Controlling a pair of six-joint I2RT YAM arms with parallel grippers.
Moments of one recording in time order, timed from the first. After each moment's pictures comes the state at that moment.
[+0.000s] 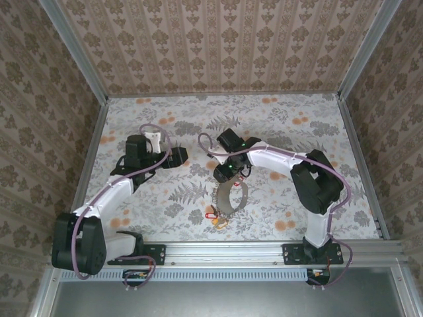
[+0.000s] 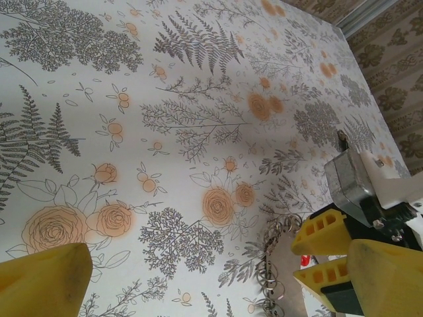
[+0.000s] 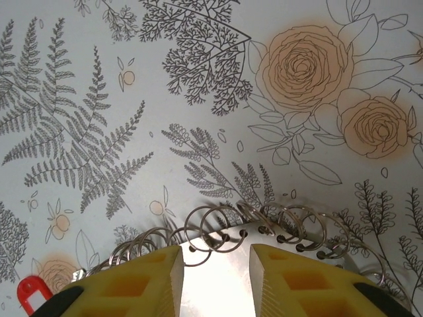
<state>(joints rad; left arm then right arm) -0.24 1.21 0.65 -0.05 0.53 -0.39 0.66 1.89 1.31 -0.62 -0.25 -0.06</state>
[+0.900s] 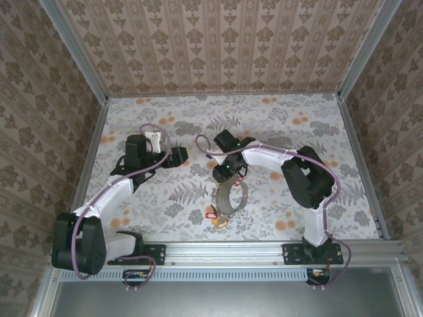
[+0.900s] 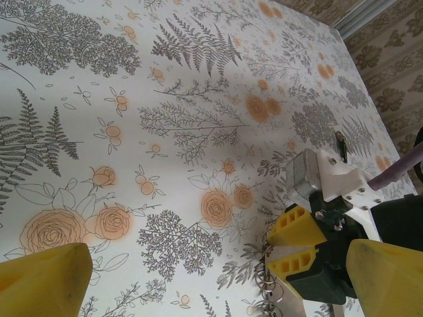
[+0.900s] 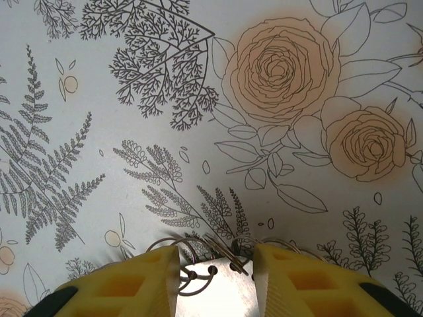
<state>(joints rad) -0.24 1.21 0.65 -0.04 0.53 -0.39 0.66 1.98 1.36 -0.62 -0.21 -0.06</state>
